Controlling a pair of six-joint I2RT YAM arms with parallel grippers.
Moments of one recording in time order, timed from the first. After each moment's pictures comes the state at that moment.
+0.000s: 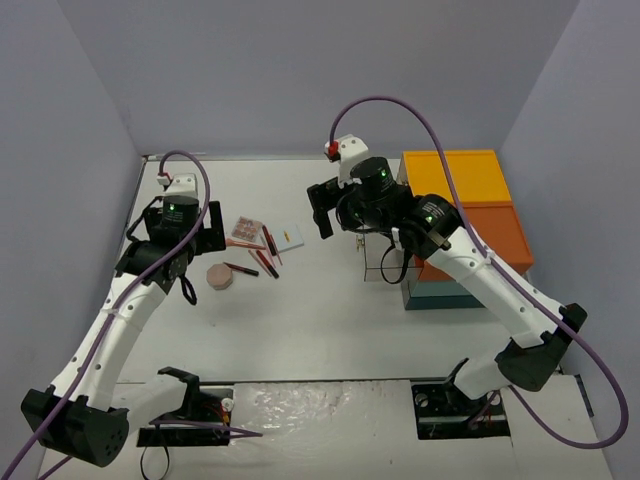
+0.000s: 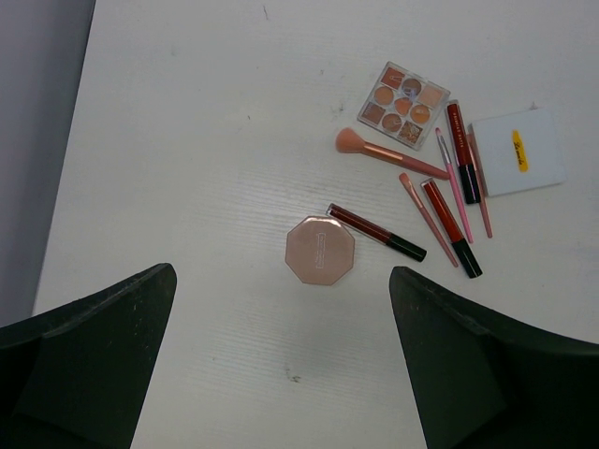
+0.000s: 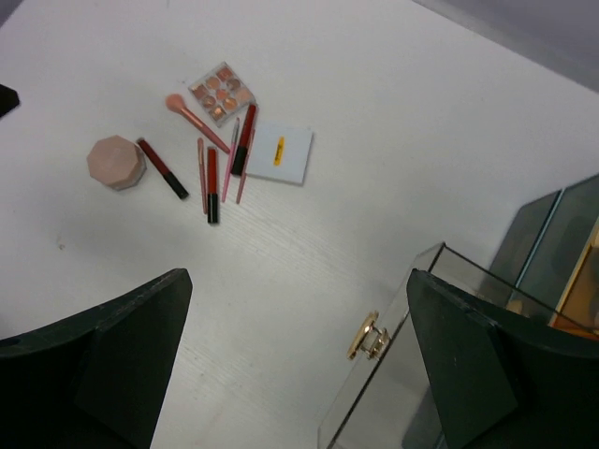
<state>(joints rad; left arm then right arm) -0.29 1.07 1.13 -0.73 -0.39 -0.24 0.81 1.45 1.64 -0.73 0.20 0.15</state>
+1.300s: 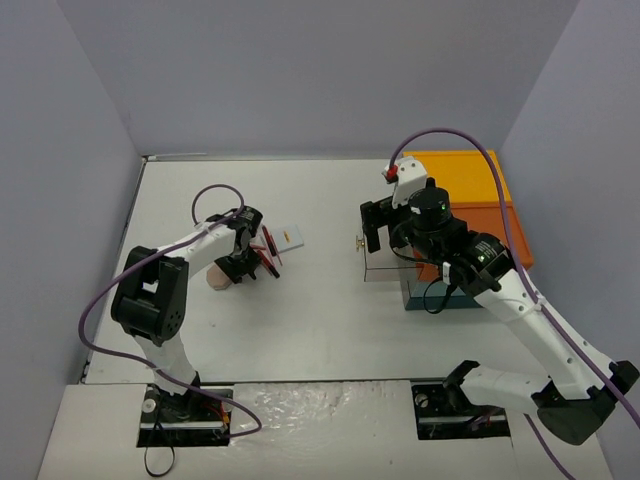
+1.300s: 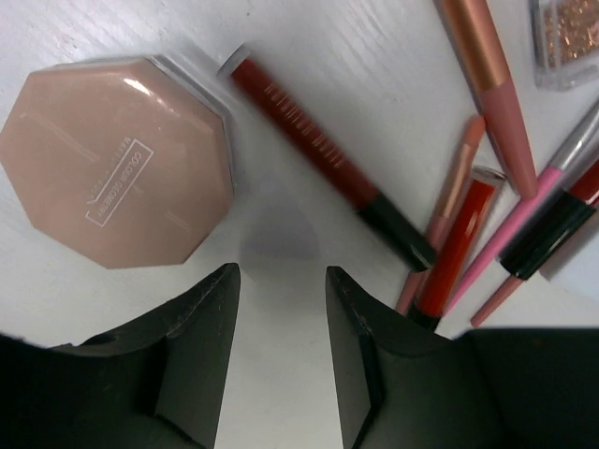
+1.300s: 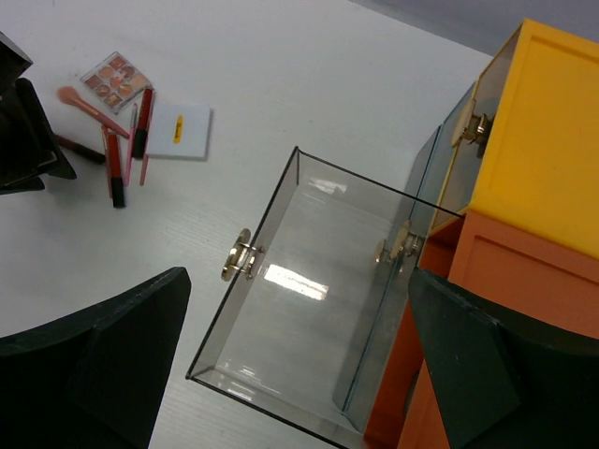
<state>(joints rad) -0.36 1.77 1.17 -0.77 -0.28 -1.16 0.67 1.11 1.28 -0.63 0.25 0.08</state>
